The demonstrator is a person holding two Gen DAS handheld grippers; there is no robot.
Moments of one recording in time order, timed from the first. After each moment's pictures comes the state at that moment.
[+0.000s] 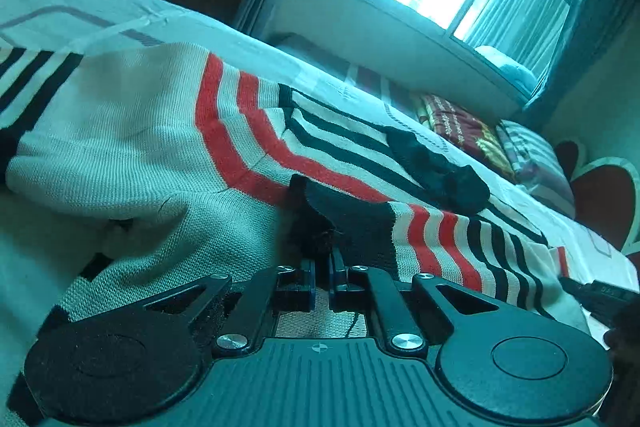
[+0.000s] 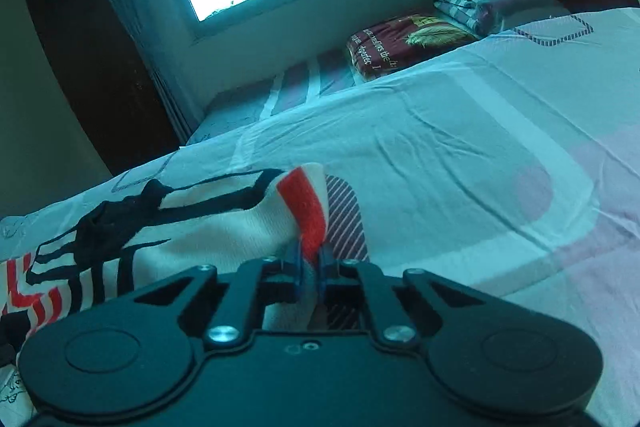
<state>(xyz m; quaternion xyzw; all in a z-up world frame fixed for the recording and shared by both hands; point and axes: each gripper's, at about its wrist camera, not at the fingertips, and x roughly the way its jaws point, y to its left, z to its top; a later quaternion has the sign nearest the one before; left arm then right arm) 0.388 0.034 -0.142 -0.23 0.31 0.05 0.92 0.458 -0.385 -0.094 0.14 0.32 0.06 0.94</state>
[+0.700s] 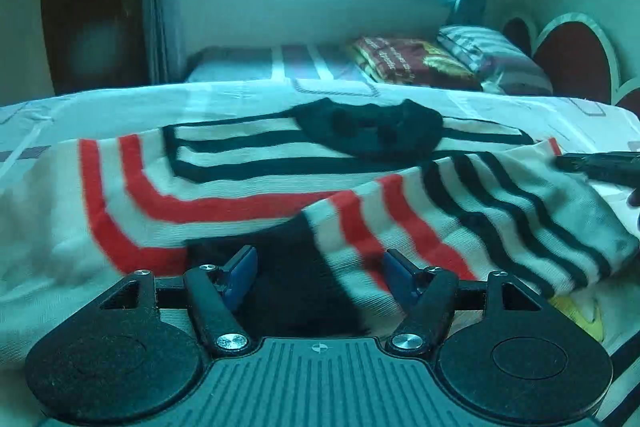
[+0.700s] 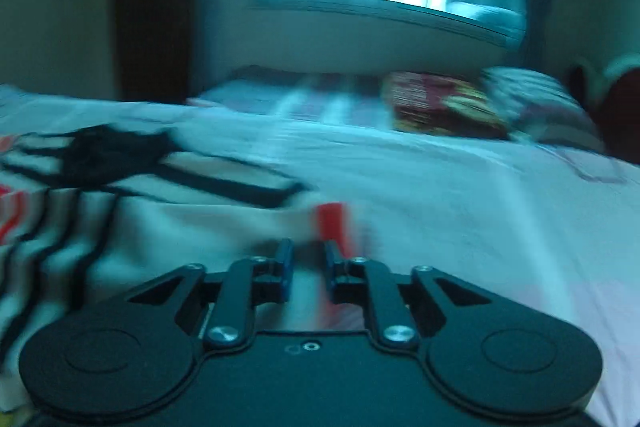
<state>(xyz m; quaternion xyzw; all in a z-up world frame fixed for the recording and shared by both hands) 0.435 -0.021 -0.130 -0.01 0.33 -0.04 0.94 0.469 -0.359 -0.086 -0.07 0.29 0.06 0.95</state>
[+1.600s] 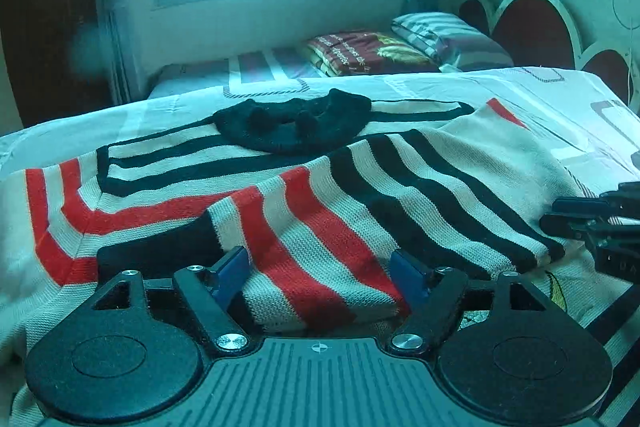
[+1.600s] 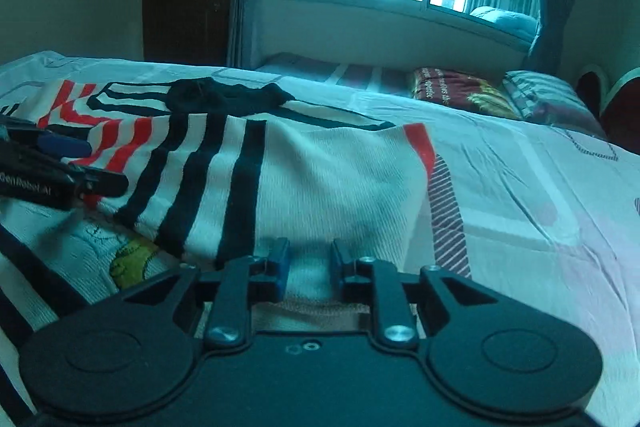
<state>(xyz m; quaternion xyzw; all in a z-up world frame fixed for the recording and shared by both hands) 0.431 -0.070 -0.128 0.03 0.33 -0.09 0.94 0.349 -0.296 -0.090 -0.11 0.30 0.12 0.94</state>
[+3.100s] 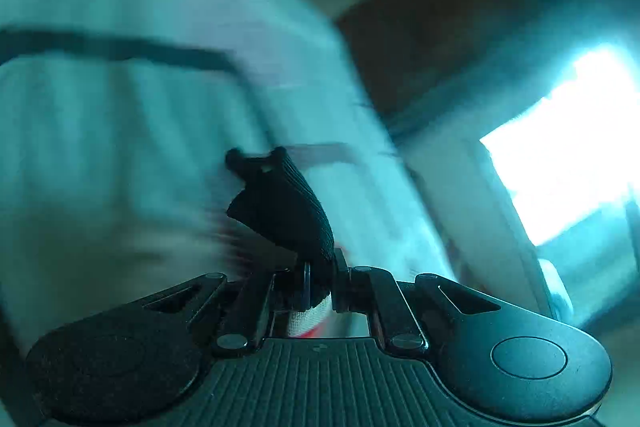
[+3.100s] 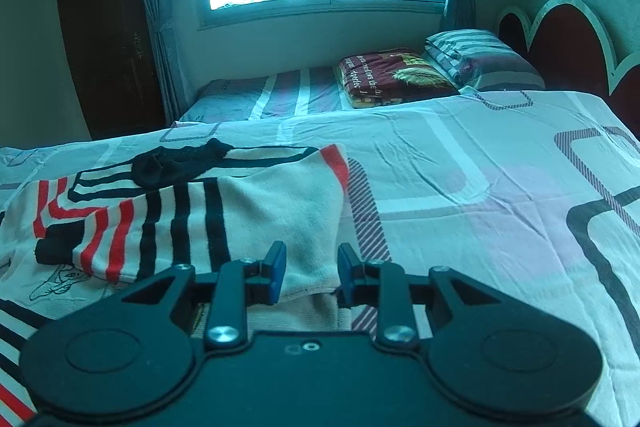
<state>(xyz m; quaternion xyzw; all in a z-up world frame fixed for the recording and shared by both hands) 0.306 0.357 -0.126 -0.46 0.17 0.20 0.85 0.305 -0.332 -0.024 0.02 0.30 0.02 0.95</state>
